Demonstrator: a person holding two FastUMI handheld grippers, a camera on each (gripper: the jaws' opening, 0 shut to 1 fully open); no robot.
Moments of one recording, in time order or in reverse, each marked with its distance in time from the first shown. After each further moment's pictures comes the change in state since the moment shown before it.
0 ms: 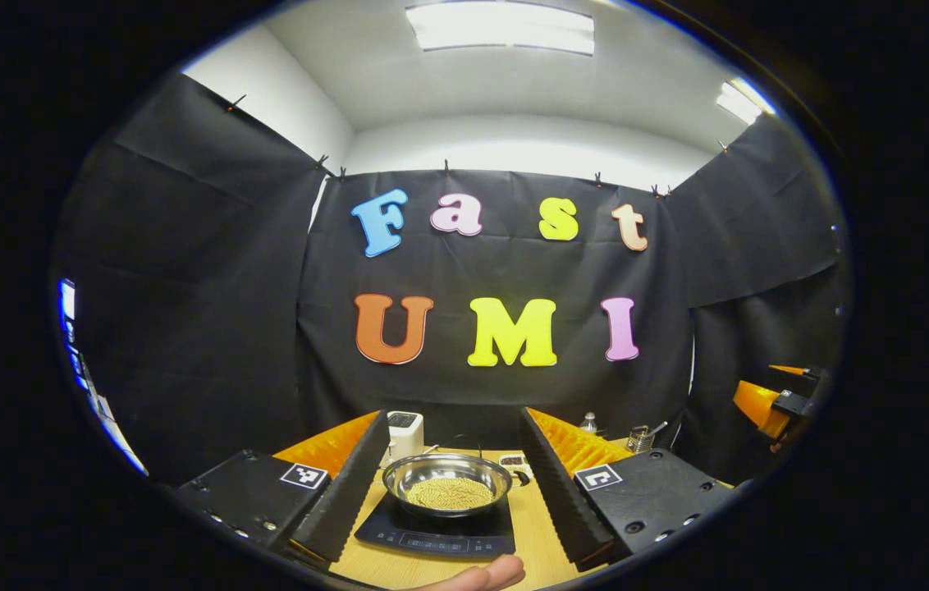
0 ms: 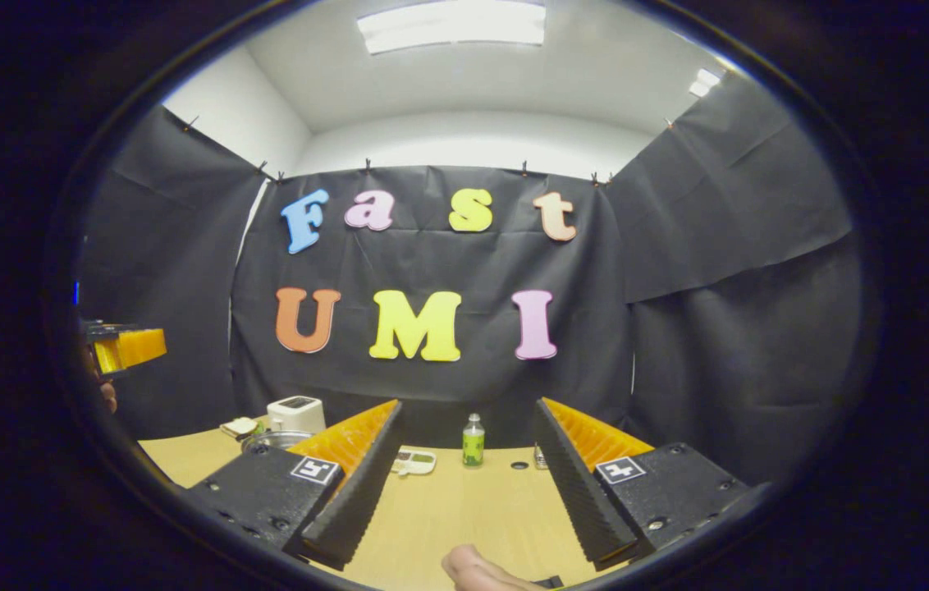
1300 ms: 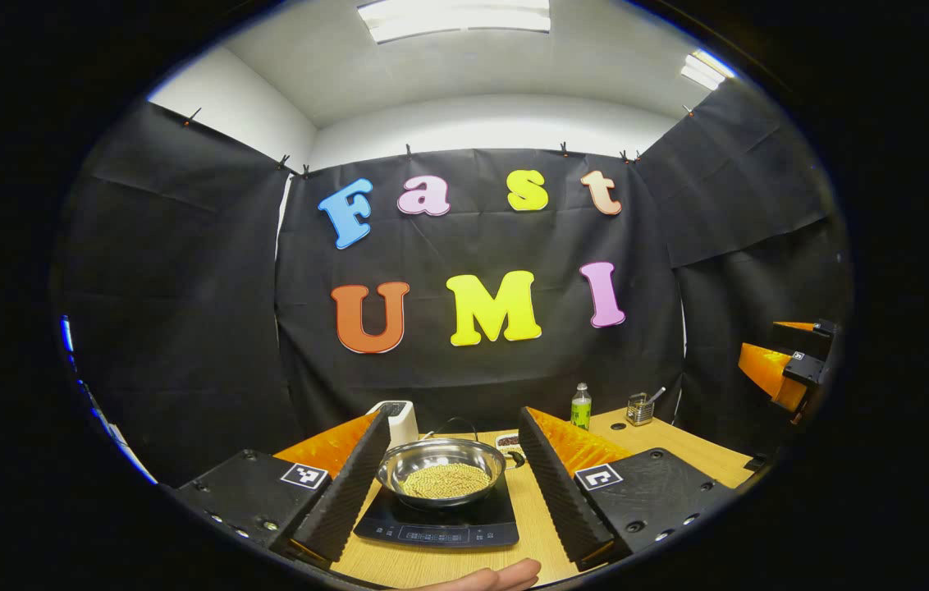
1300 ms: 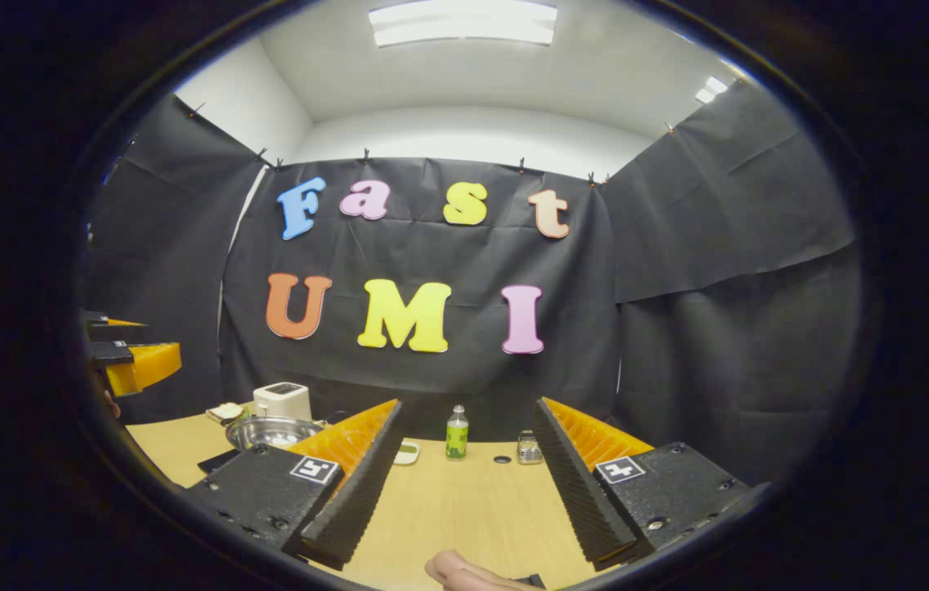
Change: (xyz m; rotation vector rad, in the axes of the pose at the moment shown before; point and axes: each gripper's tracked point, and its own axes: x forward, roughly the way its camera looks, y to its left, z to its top) left arm 0.007 -0.031 -0.026 0.103 0.055 -0.049; right arm -0.003 -0.017 -0.013 -0.024 0.025 -0.030
